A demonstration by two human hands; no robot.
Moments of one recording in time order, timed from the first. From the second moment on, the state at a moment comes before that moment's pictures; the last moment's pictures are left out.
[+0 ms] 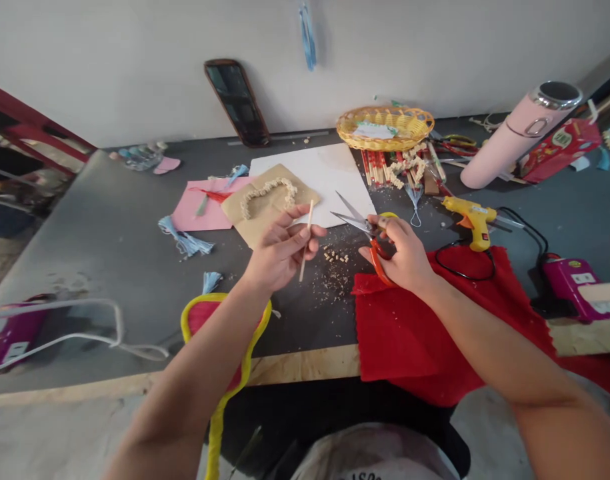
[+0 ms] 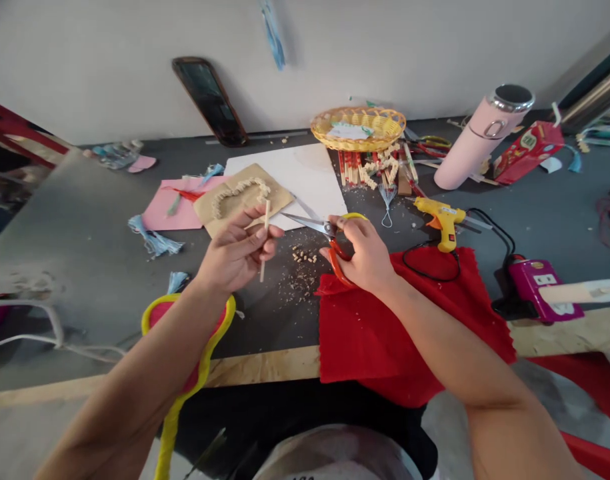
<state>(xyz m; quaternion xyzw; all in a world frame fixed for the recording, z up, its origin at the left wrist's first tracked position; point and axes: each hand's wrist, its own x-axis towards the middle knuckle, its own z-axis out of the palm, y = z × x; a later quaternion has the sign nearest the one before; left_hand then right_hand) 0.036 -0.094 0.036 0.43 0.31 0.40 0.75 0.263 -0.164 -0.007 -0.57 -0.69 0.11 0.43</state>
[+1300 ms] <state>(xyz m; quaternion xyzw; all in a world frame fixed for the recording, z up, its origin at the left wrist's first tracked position) 0.039 -0.118 0.015 0.54 0.37 0.36 0.67 0.250 -0.175 0.001 -0.57 -0.75 0.10 0.31</state>
